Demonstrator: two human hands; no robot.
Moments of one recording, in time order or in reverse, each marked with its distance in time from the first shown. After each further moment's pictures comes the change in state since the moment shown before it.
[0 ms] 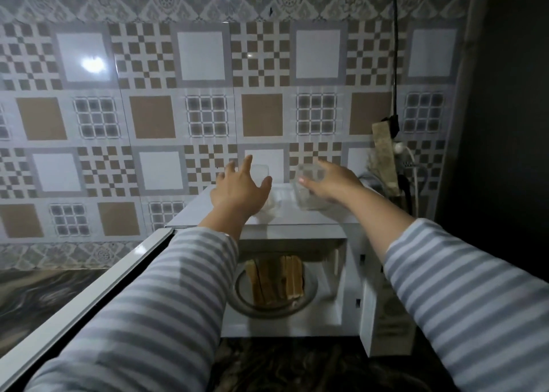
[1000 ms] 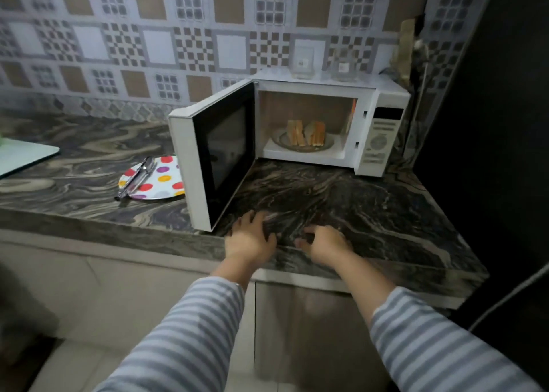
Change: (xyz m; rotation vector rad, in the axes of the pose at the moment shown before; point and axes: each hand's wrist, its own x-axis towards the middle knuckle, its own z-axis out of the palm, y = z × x) left_hand -0.493 -0.099 -0.027 -0.016 -0.358 -0.219; right_hand -0.472 0.051 0.112 -0.147 -0.548 0.116
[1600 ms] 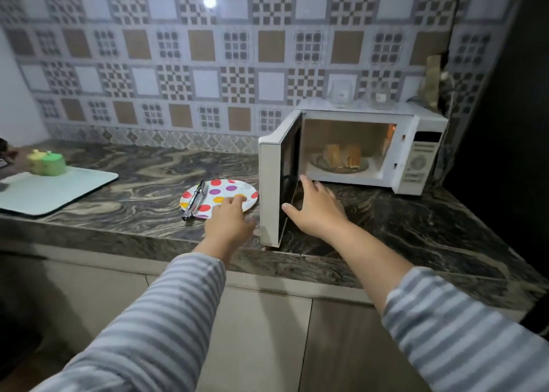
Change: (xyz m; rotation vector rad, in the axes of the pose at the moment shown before) left_hand 0.015 -0.132 -0.149 0.054 0.168 0.004; right_hand -0.074 -0.195 -0.023 -0.014 0.303 -0.249
